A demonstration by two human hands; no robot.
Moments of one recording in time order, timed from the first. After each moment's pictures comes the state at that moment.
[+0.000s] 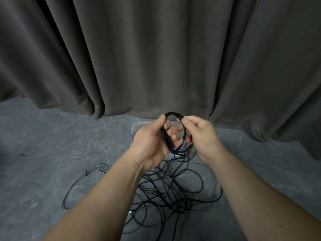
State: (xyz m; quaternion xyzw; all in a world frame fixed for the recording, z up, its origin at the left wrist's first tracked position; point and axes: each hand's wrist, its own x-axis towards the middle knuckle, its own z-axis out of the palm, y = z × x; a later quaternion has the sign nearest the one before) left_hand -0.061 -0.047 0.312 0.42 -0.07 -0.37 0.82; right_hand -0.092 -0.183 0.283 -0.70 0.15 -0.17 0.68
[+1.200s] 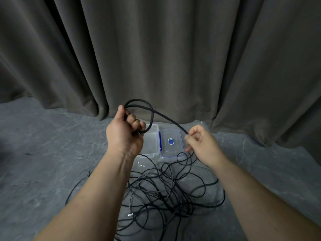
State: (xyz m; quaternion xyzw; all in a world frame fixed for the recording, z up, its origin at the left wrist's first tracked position) left_hand -0.021 -0.016 0.324 0.34 0.09 -0.11 0.93; right_hand -0.092 -0.196 0.258 -0.83 0.19 -0.09 0.52
